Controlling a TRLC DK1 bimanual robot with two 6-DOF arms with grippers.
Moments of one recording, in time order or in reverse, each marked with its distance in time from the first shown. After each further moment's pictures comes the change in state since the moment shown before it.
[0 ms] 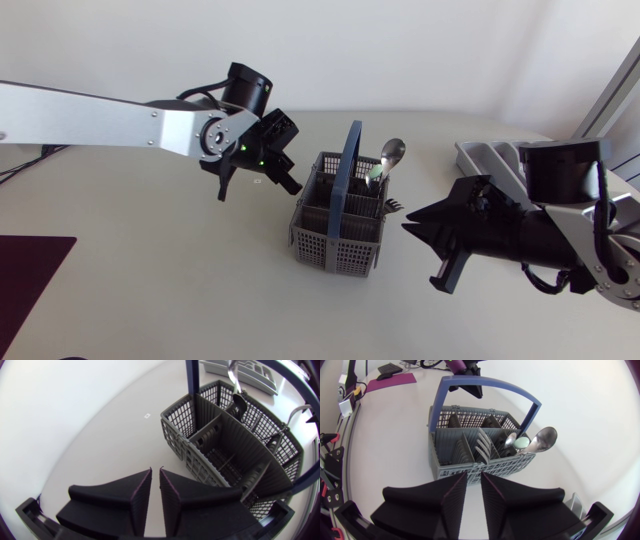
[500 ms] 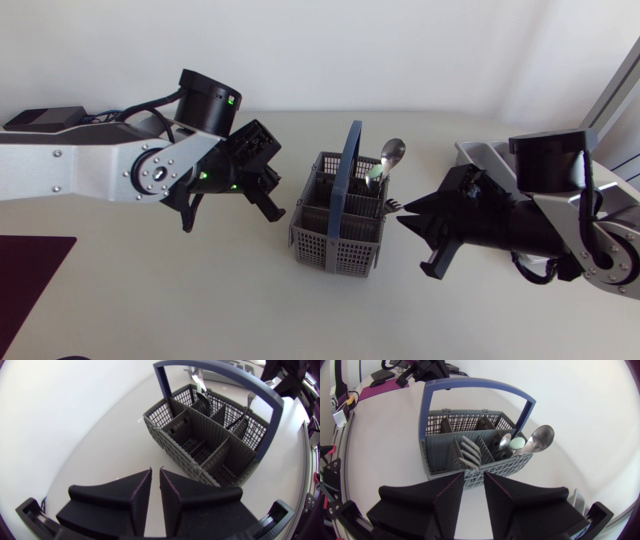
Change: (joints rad) left arm -0.051 -0.291 -0.283 0.061 0.000 0.027; right arm 0.019 0.068 0.042 0.045 0.039 0.069
